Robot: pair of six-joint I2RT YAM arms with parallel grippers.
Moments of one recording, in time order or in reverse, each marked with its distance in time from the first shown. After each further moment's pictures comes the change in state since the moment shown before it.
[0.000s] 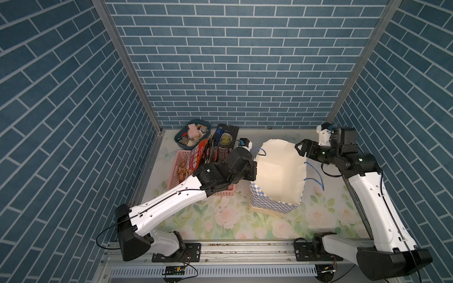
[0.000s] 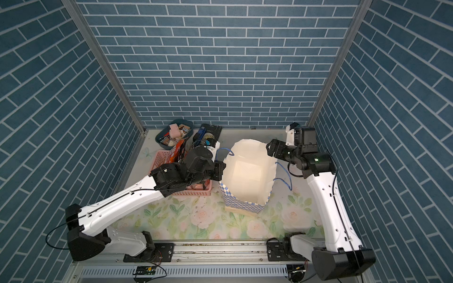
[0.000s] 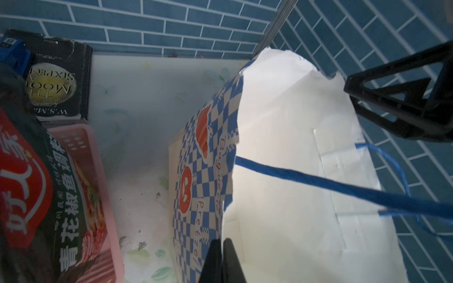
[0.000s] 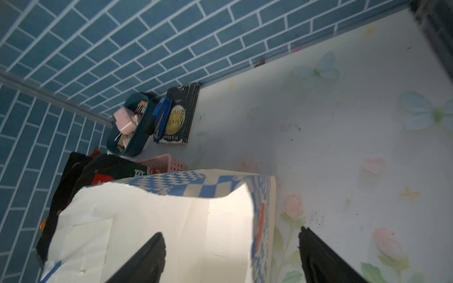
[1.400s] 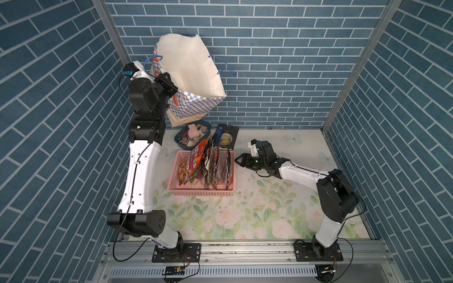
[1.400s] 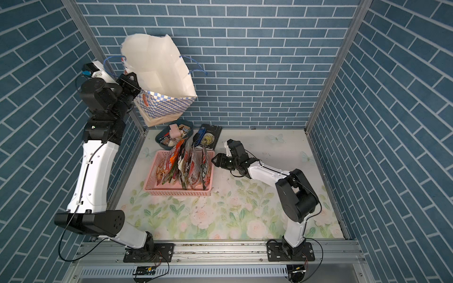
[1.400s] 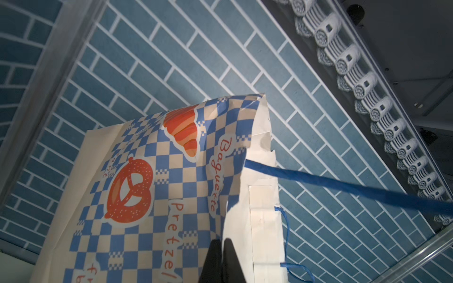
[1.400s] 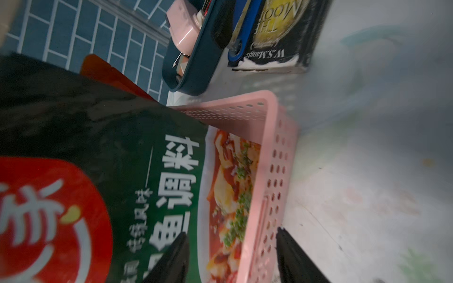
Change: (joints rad) left arm 0.949 0.159 0.604 0.303 0.142 -0.072; right arm 0.520 0.744 -0.170 0.943 -0.216 0.416
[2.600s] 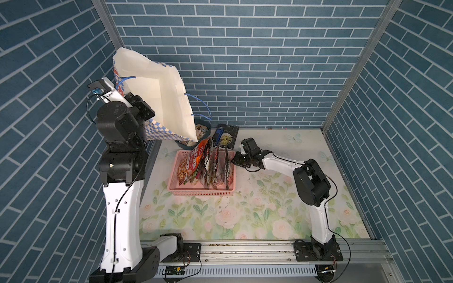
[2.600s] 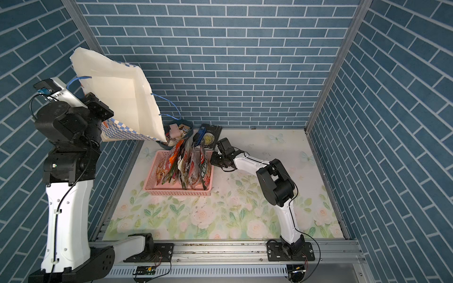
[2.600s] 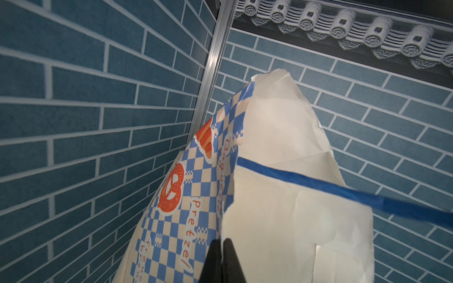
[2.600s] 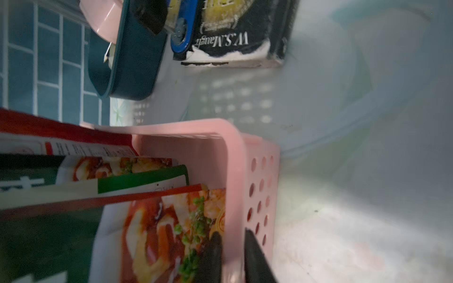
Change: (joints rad) left arm 0.036 -0.327 -0.178 -0.222 -0.305 0.396; right arm 0.019 0.247 0.320 -0.275 0.121 0.002
